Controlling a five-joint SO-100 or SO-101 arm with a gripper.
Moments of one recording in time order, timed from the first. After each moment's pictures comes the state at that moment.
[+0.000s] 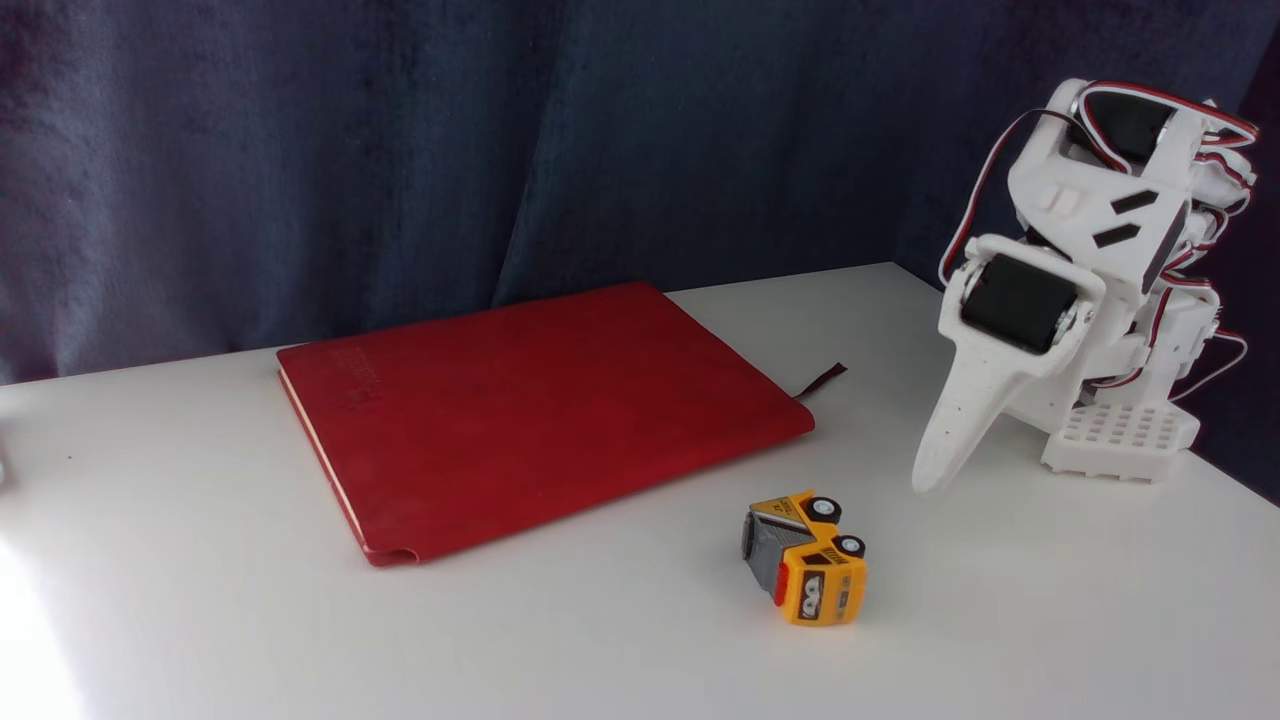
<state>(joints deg) -22.4 193.0 173.5 71.0 -12.0</state>
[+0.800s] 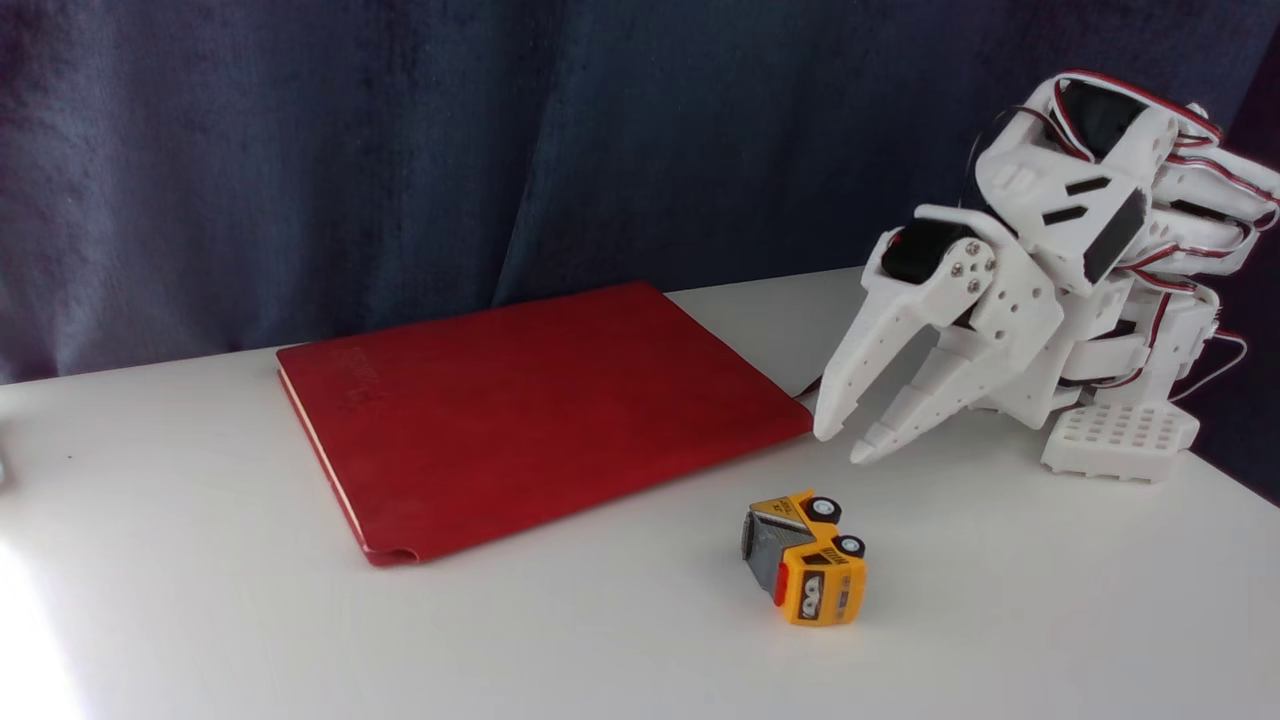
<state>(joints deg) -11.1 193.1 173.6 63.8 21.0</state>
